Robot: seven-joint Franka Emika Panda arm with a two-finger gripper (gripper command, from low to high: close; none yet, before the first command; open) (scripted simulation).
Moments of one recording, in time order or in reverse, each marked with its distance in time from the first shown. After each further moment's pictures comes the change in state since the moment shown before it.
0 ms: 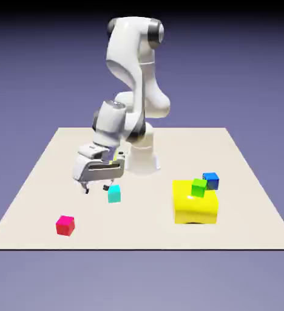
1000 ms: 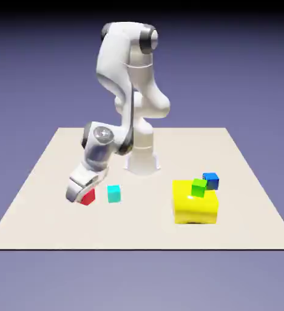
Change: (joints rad) arm -0.002 -0.078 -0.017 -0.166 -0.023 -0.273 0.046
